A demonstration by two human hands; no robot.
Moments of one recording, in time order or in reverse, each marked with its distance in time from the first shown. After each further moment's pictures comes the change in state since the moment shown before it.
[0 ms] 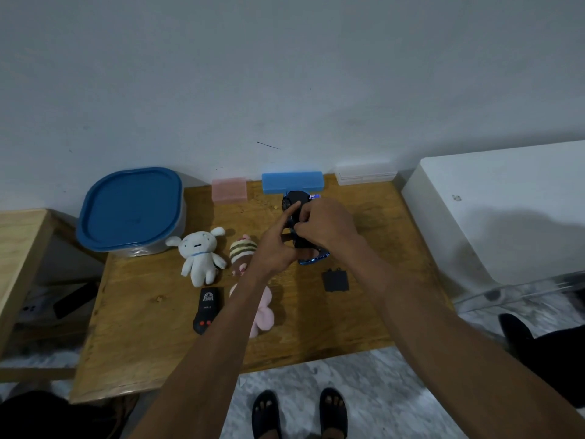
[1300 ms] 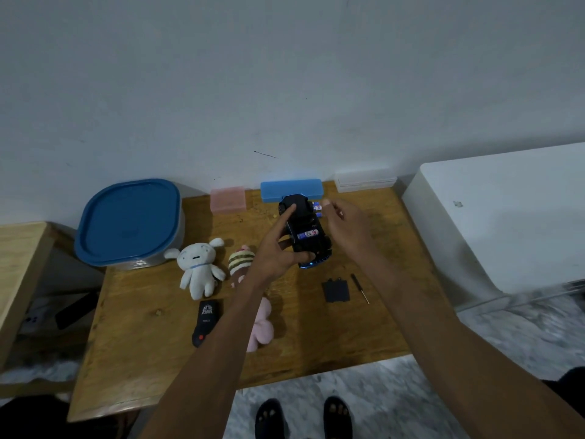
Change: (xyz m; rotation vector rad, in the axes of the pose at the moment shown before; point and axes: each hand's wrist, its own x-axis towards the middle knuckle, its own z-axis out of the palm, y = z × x) left_hand 0.012 0.003 -0.001 -0.101 0.033 -0.050; right_hand 0.005 0.043 0.000 0.569 0.153 0.173
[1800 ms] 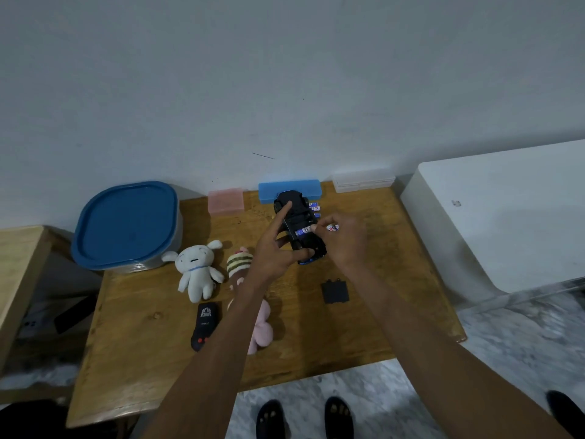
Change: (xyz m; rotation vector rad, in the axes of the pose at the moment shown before) left_hand 0.001 0.002 0.003 -0.017 0.060 0.063; right_hand -0.014 0.012 0.019 0.010 0.150 0.060
